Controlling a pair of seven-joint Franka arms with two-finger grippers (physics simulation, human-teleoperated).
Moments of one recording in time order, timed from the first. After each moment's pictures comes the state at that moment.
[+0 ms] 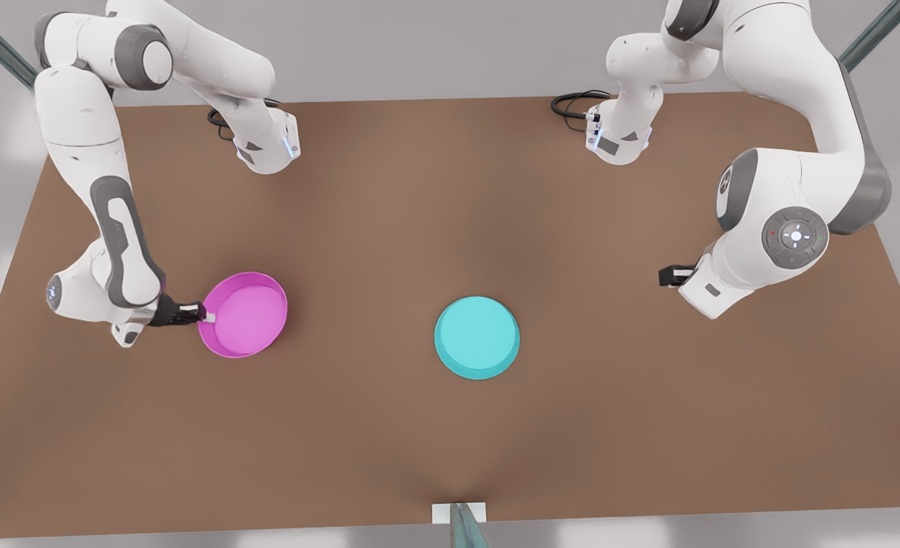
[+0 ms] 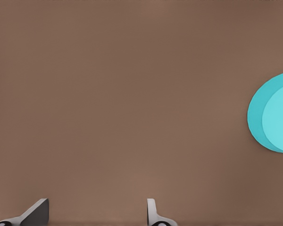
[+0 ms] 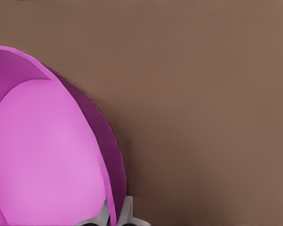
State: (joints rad) left arm -0.04 0.35 -0.19 -1.29 0.18 1.39 -0.17; right arm -0.29 0.45 0.02 -2.05 0.52 2.19 -0.75
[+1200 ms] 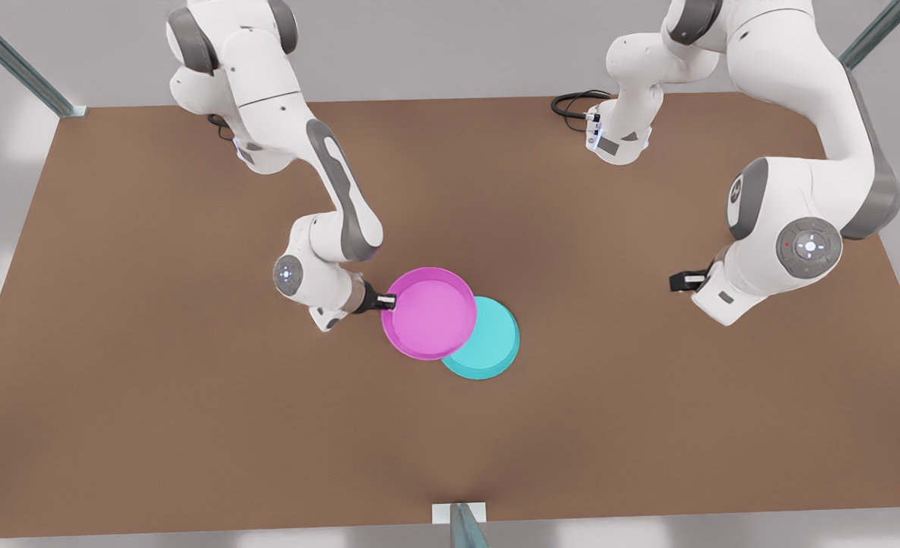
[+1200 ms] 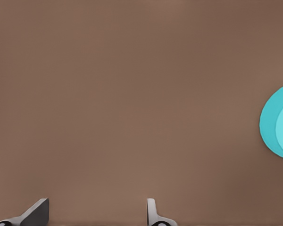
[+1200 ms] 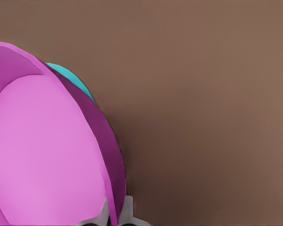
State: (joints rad) left arm -0.04 0.36 -0.15 -1.29 0.18 1.40 -0.17; right arm 0.95 0.53 -0.48 -1.83 0.91 2.24 0.10
